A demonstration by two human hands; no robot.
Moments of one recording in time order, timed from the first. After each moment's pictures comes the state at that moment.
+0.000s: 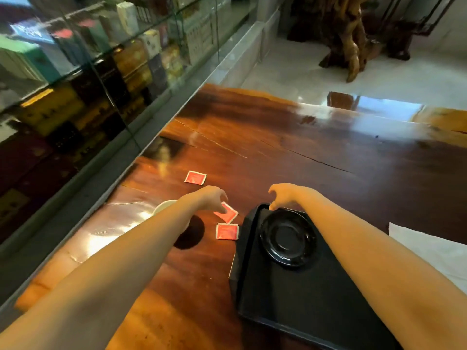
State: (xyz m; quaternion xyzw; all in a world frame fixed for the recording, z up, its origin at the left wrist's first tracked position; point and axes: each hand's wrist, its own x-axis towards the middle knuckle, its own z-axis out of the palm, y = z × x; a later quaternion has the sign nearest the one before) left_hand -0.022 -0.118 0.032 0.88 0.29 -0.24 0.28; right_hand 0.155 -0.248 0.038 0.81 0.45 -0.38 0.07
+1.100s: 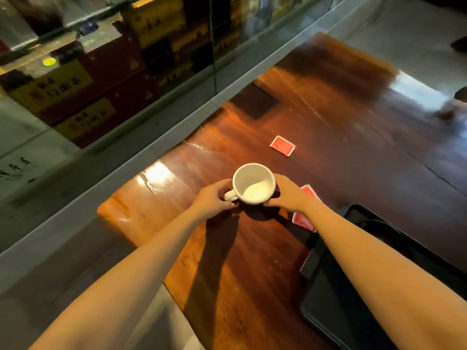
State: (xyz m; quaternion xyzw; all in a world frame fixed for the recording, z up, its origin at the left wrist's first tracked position) left_hand -0.227 -0.083 -0.074 0.69 0.52 0.05 0.50; right_hand -0.004 -0.134 -0.069 0.69 0.57 -0.43 -0.14
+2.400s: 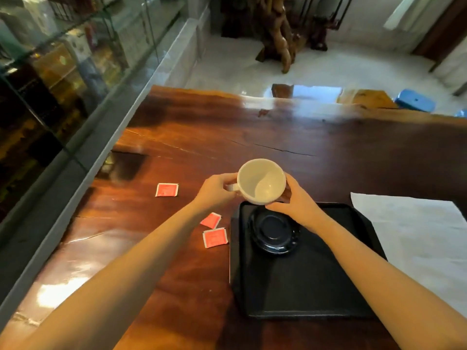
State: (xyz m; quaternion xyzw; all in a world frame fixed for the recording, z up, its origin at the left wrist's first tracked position) left_hand 0.000 -0.139 0.048 0.83 0.19 0.04 0.52; right_hand 0.100 -0.331 0.052 0.77 0.27 -0.29 -0.50
